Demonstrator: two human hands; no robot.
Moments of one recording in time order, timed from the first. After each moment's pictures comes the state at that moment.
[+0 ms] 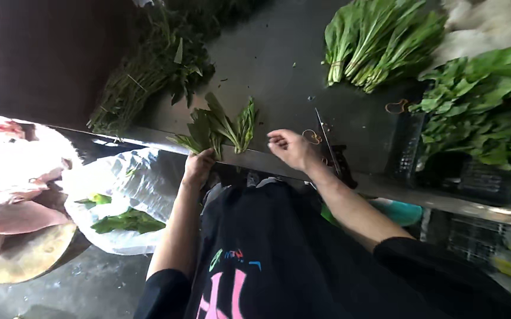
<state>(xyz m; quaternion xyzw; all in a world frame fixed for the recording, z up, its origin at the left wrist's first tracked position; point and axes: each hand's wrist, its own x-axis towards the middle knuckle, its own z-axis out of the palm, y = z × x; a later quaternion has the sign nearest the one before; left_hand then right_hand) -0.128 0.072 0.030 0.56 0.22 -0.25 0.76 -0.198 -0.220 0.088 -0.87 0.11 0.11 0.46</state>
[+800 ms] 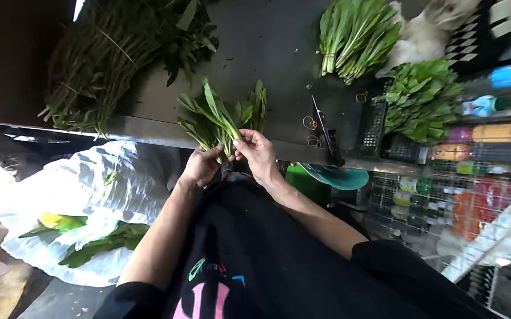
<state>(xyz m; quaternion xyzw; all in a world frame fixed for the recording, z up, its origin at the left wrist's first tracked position) -0.096 0.144 0.026 0.32 0.13 -0.47 0.81 -0.159 -0.005 0.094 -0.71 0.32 -0.02 0.62</state>
